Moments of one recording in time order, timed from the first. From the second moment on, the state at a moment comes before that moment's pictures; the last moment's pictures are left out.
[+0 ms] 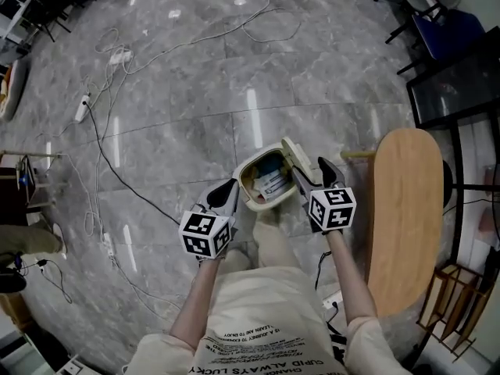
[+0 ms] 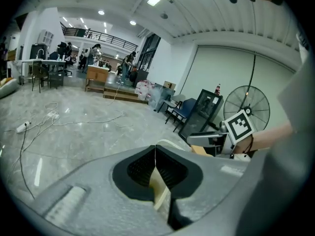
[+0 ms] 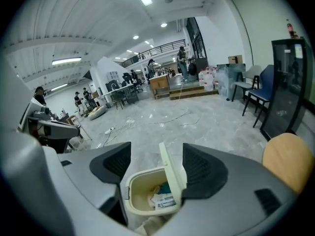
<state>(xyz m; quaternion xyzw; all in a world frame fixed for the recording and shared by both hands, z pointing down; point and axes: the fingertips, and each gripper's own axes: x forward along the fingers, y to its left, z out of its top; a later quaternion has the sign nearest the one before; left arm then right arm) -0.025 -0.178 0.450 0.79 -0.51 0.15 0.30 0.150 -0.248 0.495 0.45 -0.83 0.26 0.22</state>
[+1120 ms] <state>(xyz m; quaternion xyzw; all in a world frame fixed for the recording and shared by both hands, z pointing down) 0.002 -0.165 0.552 0.74 -0.54 0.16 0.38 0.122 -0.238 0.572 0.41 -0.82 0.11 0.39</state>
